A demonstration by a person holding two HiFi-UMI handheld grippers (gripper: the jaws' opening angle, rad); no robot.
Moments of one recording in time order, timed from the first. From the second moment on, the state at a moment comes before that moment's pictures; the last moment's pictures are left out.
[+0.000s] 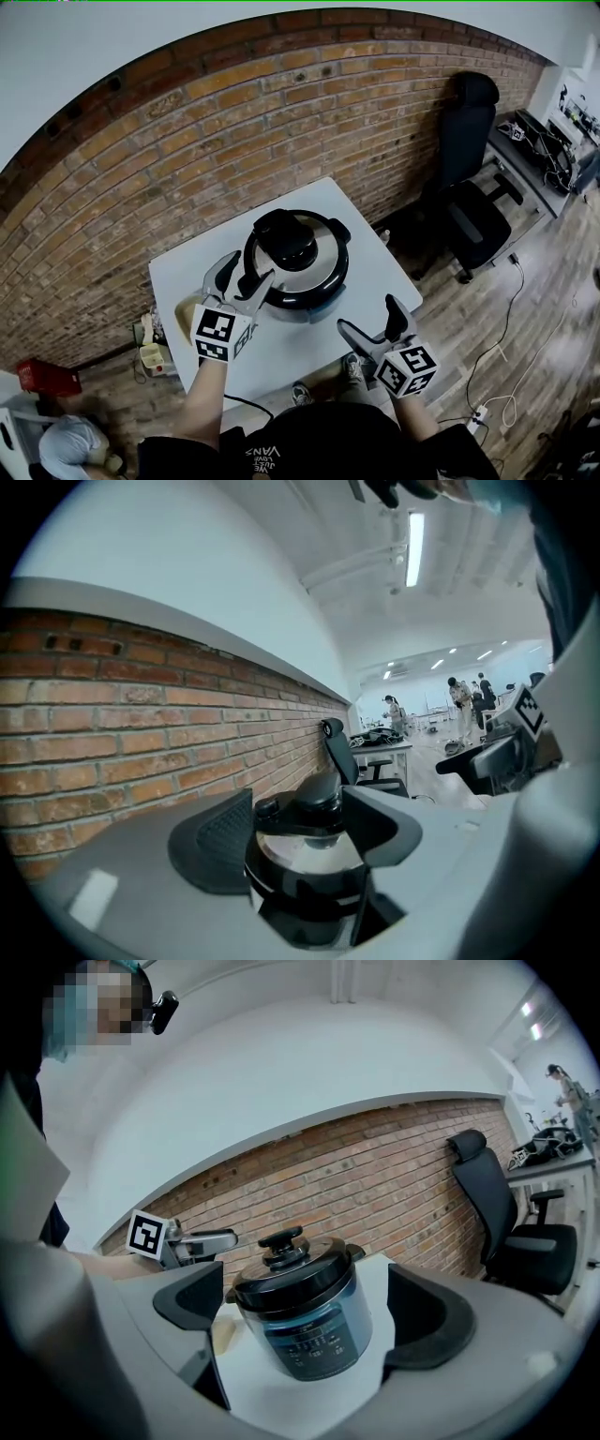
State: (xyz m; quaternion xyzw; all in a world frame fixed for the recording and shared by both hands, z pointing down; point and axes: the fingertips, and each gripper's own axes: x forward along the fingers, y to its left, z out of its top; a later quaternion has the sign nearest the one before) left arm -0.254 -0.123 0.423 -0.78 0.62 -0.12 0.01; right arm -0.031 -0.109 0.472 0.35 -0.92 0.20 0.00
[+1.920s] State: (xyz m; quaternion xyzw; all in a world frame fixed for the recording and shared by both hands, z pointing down) left arm -0.059 0.057 0.493 -0.60 0.80 -0.09 -0.06; right arm 0.049 -0.068 0.495 0.09 -0.98 0.12 0.08
